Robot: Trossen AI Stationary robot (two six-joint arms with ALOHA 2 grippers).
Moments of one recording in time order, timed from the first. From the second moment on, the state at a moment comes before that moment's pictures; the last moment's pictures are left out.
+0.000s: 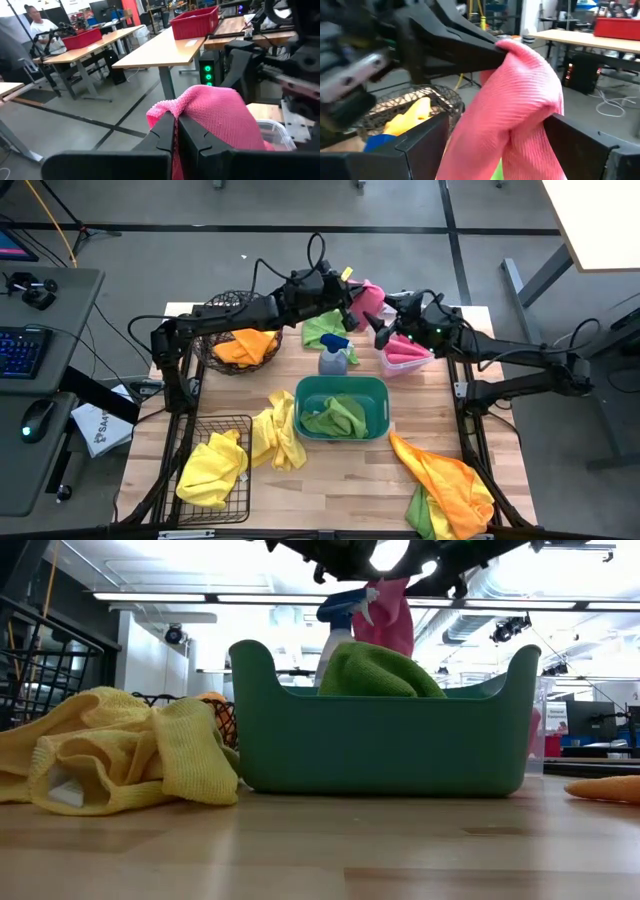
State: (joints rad) left arm 0.30 1.84 1.71 0.00 -0.24 0.22; right arm -0.29 1.09 0.88 0.10 0.39 0.05
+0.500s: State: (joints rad) left arm 0.27 1.81 1.72 -0.11 -0.16 0.24; right arm -0.29 1.08 0.88 0.13 0.38 -0.11
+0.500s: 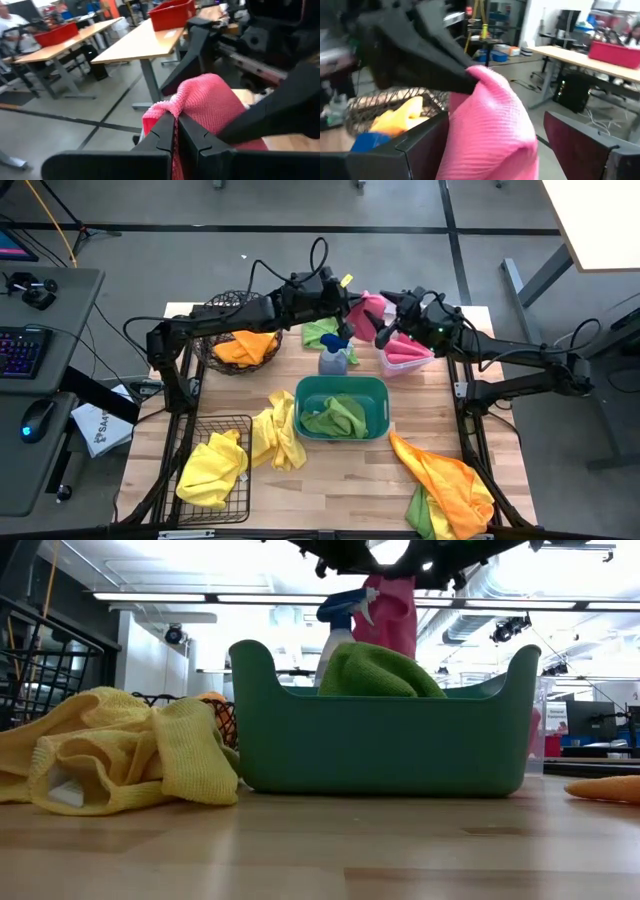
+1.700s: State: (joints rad) left arm 0.30 1.61 1.71 -0.48 -0.33 0.18; right arm -0.40 0.81 0.88 -0.31 0.40 0.07
